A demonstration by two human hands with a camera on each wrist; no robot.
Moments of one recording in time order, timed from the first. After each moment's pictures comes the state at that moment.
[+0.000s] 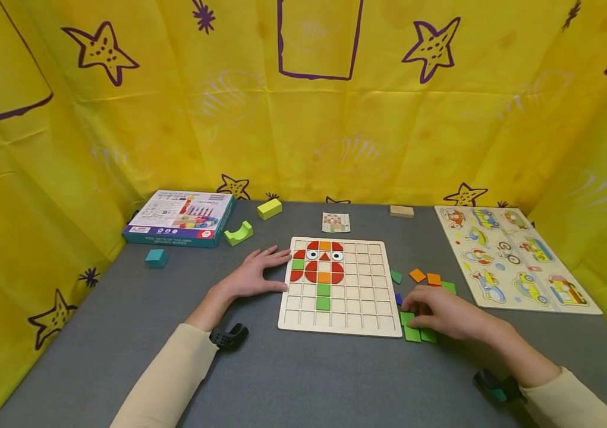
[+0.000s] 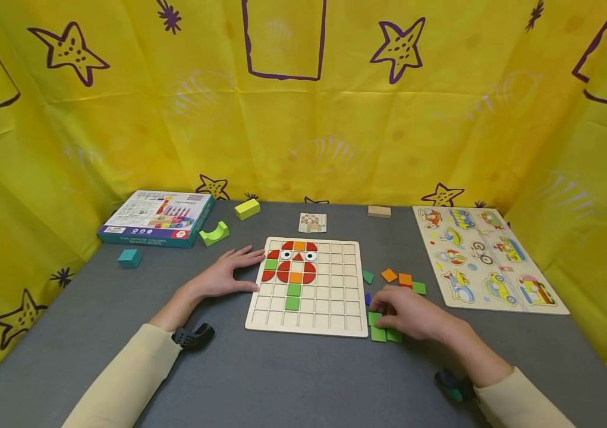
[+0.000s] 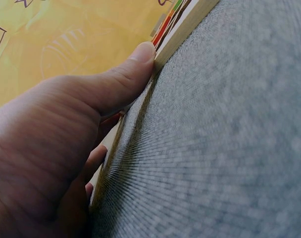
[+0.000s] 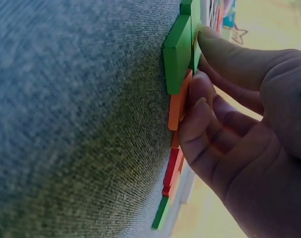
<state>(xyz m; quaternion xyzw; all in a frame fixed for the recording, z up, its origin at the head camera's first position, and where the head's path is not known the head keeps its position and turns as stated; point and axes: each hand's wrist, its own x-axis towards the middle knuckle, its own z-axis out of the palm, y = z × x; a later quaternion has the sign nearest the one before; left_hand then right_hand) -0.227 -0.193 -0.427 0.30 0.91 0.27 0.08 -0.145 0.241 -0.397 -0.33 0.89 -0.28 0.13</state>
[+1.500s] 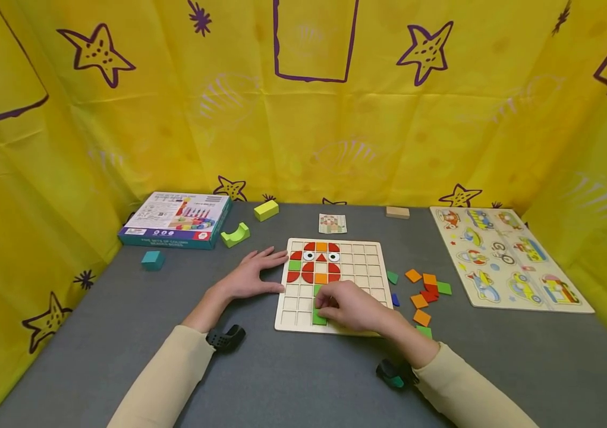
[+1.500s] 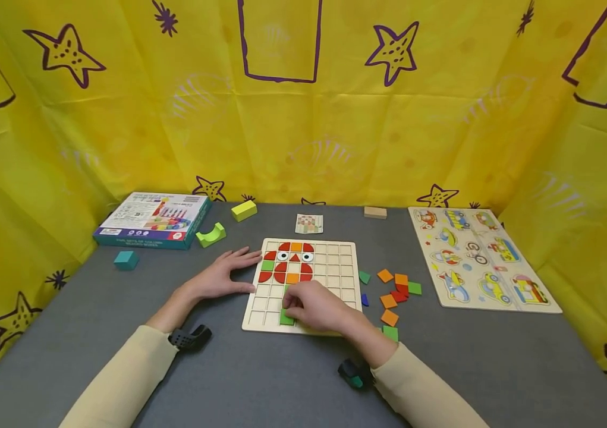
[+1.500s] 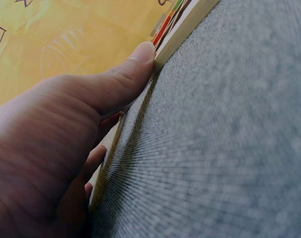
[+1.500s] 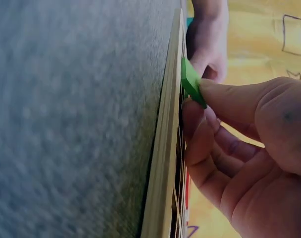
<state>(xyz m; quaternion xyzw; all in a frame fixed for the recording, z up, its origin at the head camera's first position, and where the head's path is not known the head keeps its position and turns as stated) -0.228 -0.192 -0.430 0.30 0.91 0.28 0.07 -0.158 0.095 -0.404 -0.36 0.86 -0.34 0.10</state>
